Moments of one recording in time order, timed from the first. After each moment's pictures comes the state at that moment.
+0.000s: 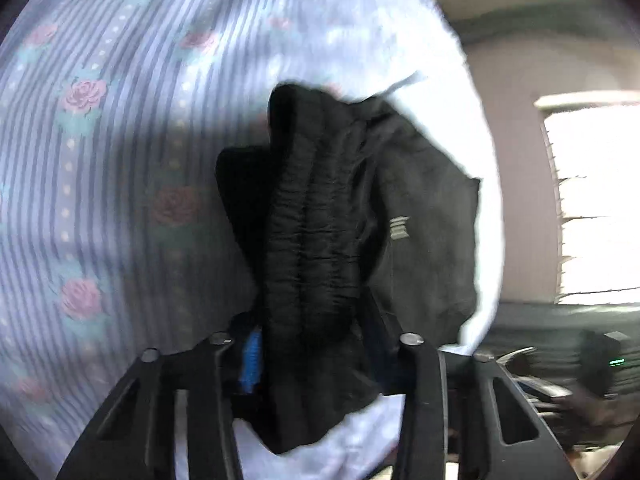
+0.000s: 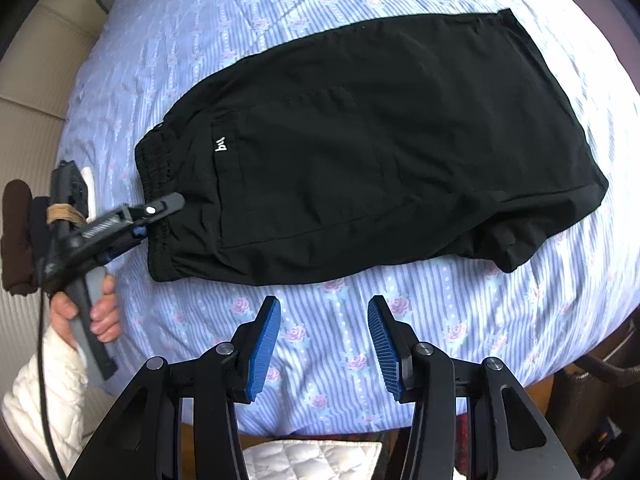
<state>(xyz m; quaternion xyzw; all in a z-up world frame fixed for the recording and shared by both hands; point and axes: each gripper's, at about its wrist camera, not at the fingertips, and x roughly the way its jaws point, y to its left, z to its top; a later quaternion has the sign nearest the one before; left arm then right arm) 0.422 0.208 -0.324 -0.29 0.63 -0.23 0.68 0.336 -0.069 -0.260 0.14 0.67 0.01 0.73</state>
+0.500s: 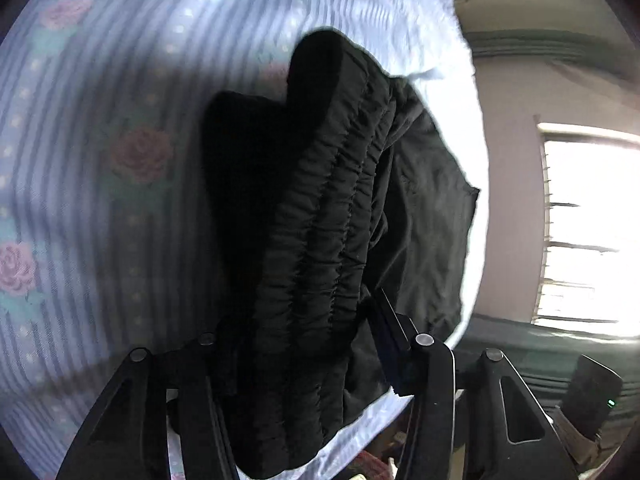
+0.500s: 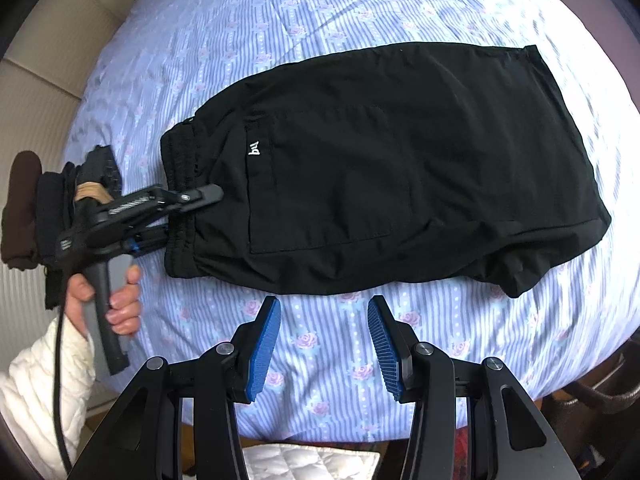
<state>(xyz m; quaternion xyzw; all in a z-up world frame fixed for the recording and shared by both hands) 0.426 0.184 -0.350 -0.32 0.66 -0.20 0.65 0.338 -0.060 -0.249 0.12 0.66 0.02 0.74</state>
